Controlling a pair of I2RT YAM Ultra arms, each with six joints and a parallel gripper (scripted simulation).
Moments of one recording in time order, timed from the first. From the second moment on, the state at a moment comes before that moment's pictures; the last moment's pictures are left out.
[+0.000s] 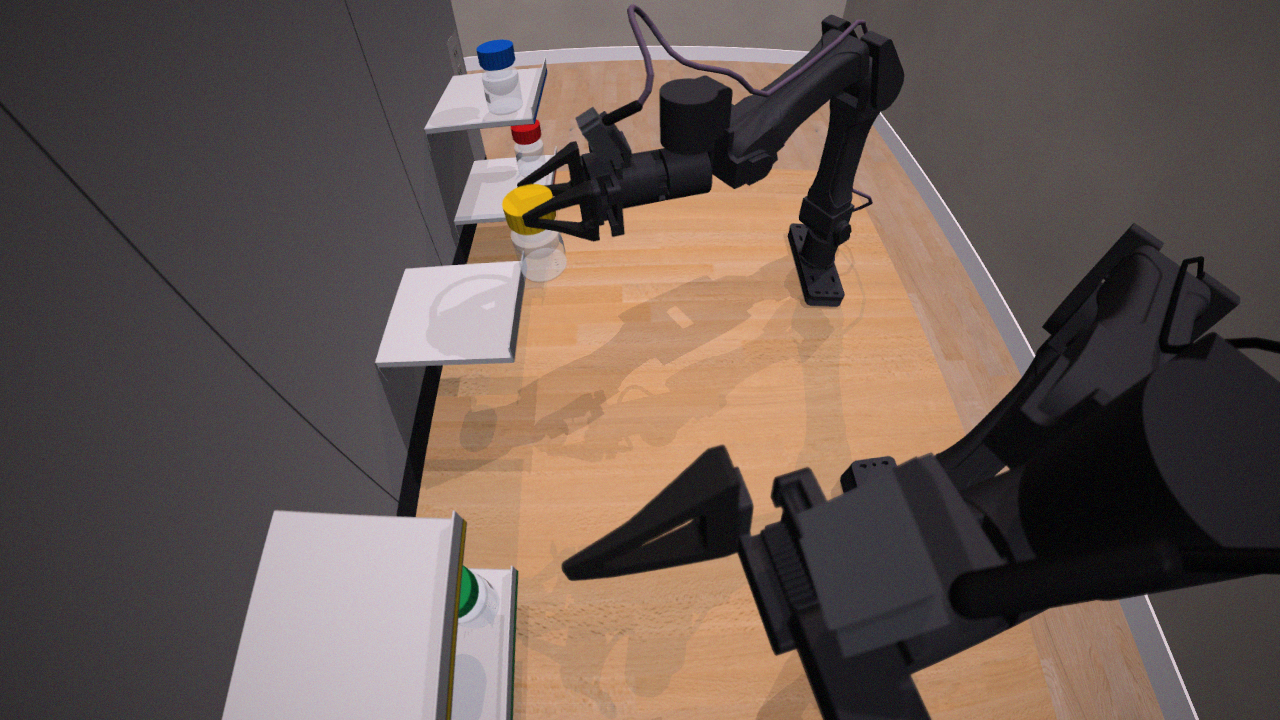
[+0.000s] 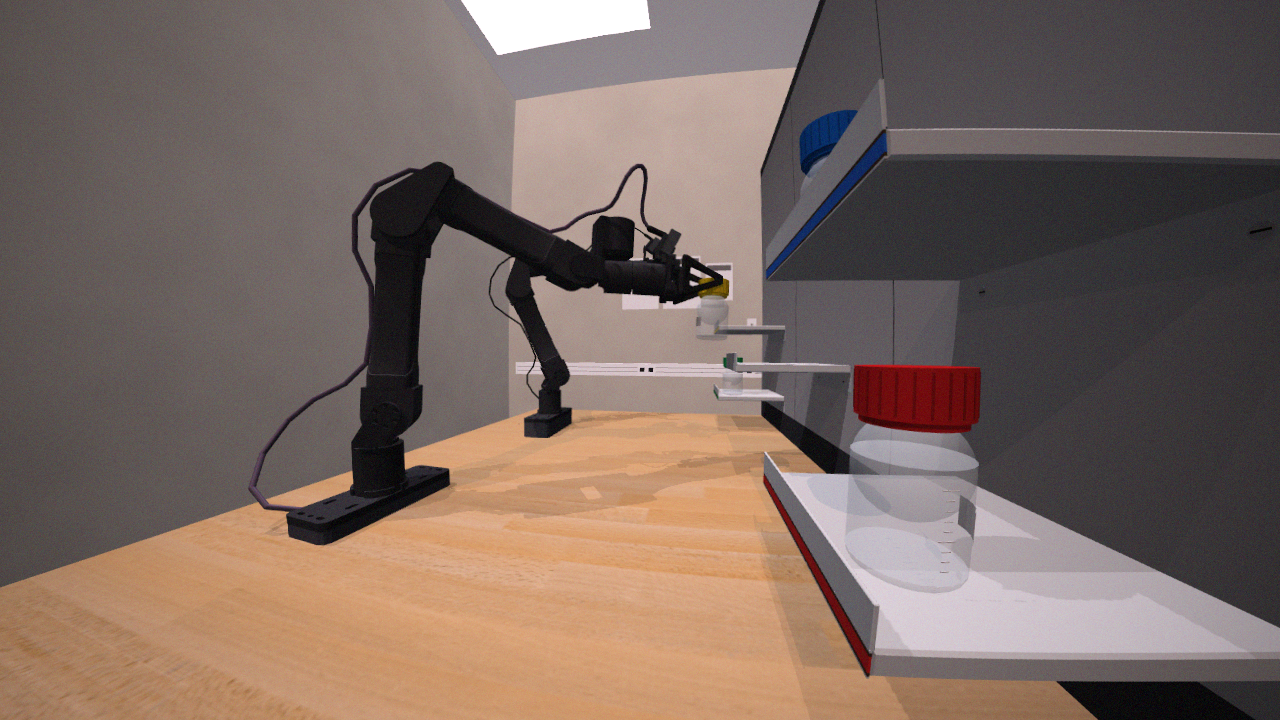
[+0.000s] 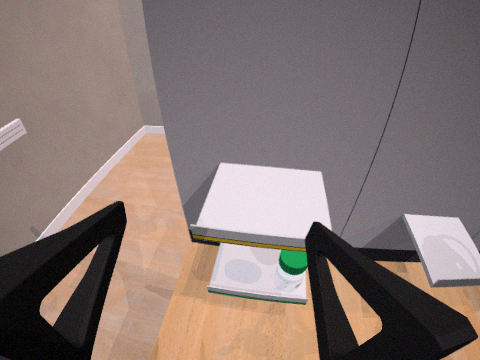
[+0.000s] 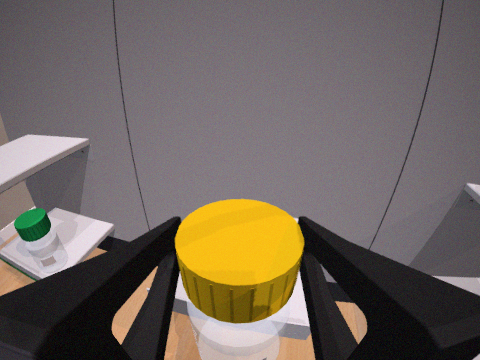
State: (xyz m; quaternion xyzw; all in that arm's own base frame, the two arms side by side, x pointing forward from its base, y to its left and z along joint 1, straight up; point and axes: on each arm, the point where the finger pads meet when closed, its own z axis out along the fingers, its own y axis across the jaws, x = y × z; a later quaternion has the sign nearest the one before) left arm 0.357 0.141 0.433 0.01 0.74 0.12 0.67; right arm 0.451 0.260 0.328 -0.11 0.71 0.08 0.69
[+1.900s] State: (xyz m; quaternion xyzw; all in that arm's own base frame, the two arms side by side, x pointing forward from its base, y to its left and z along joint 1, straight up) left arm 0.366 0.083 0.416 0.04 0.77 0.06 0.63; right arm 0.524 0.284 0.339 -0.10 0.70 0.10 0.70
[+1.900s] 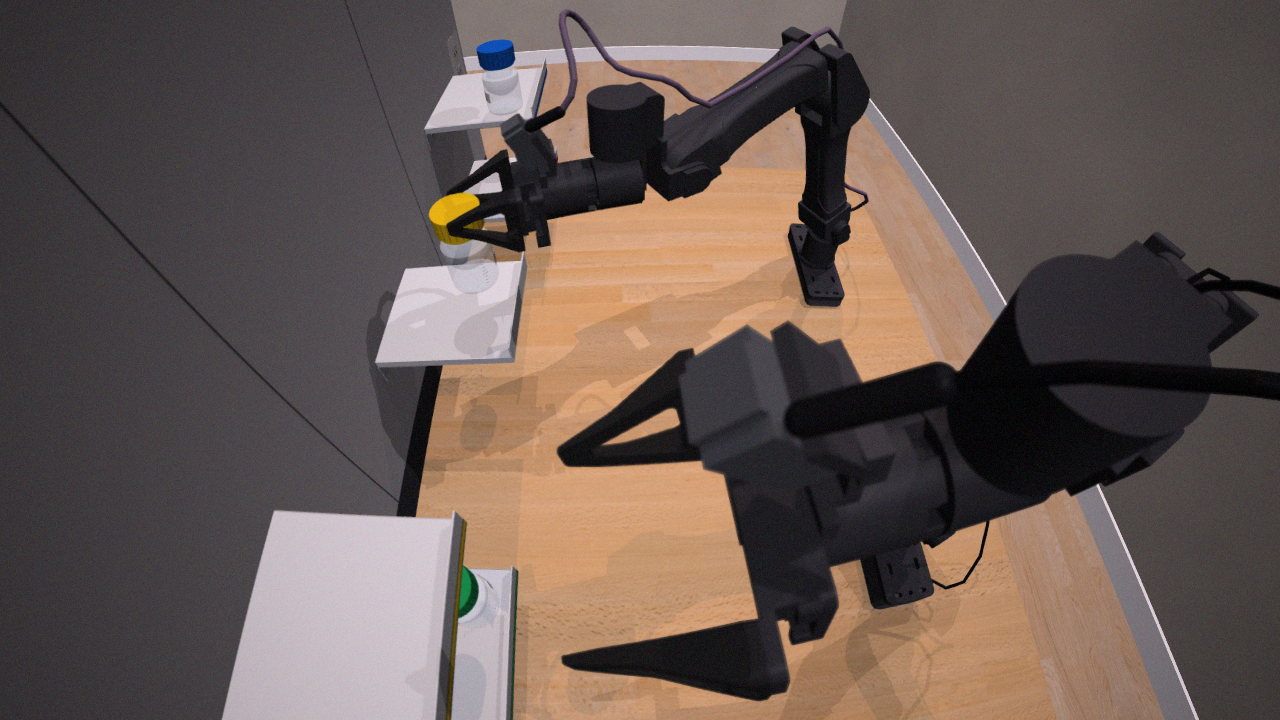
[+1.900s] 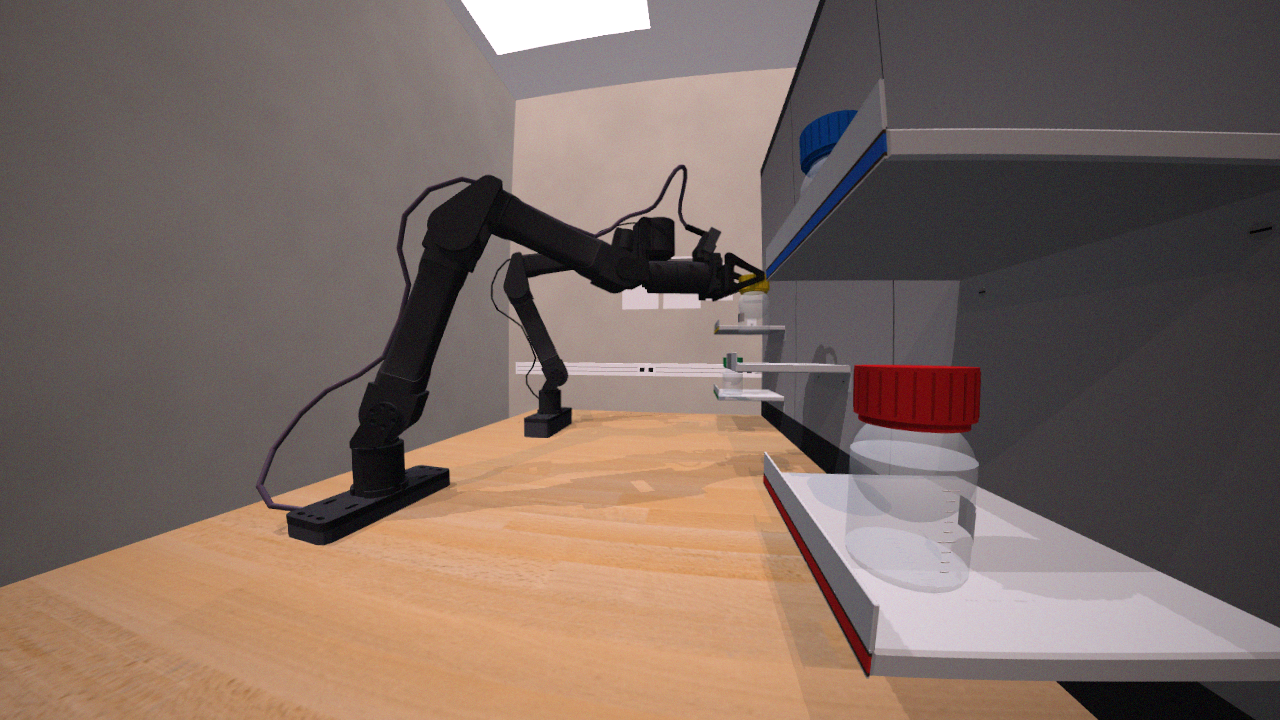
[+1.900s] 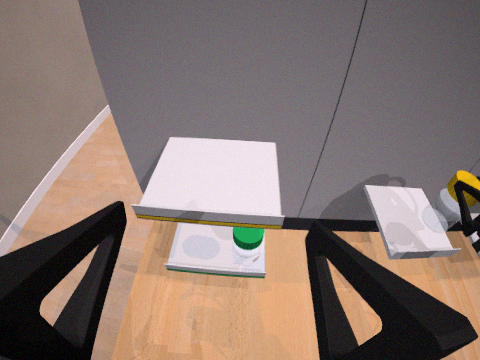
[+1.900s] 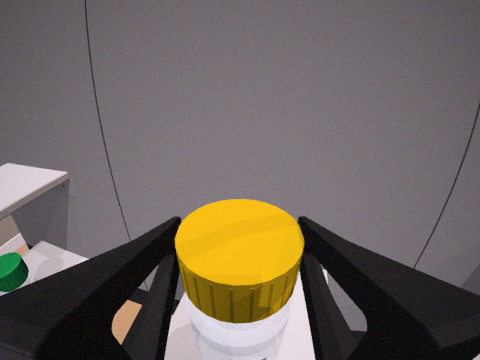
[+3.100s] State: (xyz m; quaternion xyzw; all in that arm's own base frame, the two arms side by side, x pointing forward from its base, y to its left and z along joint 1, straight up) left arm 0.222 -0.146 0.475 0.30 0.74 -0.12 0.58; right arm 0.524 0.284 0.339 -0.10 0.70 0.10 0.70
